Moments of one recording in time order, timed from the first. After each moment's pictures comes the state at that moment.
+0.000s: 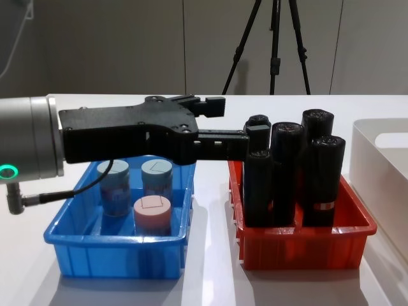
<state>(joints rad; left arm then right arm) -0.30 0.60 0.54 -1.55 -0.56 0.00 -0.71 0.07 0.40 -0.06 -1.50 0.07 -0.06 0.24</state>
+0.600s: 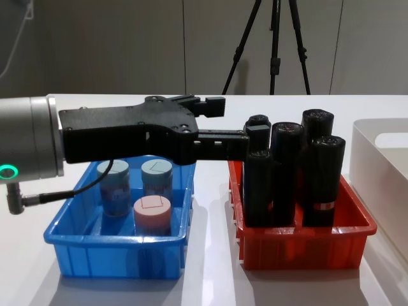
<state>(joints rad) -0.30 0.60 0.54 -1.55 -0.56 0.00 -0.71 0.06 0.36 -0.01 -1.50 0.00 -0.02 0.19</state>
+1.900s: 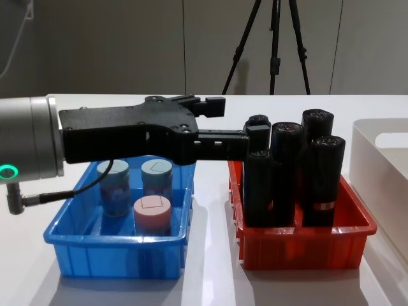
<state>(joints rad) -0.30 0.60 0.54 -1.55 -0.56 0.00 -0.71 0.15 0.28 0.03 -1.38 -0.09 0.03 0.15</state>
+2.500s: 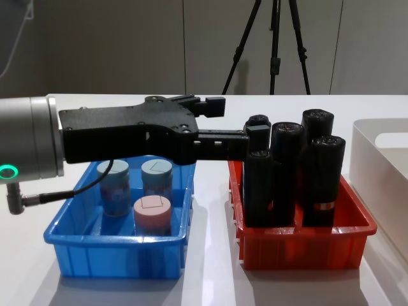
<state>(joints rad) -0.30 0.60 0.54 -1.55 -0.56 0.00 -0.71 0.18 0.26 0.02 -1.33 -0.10 0.09 0.15</state>
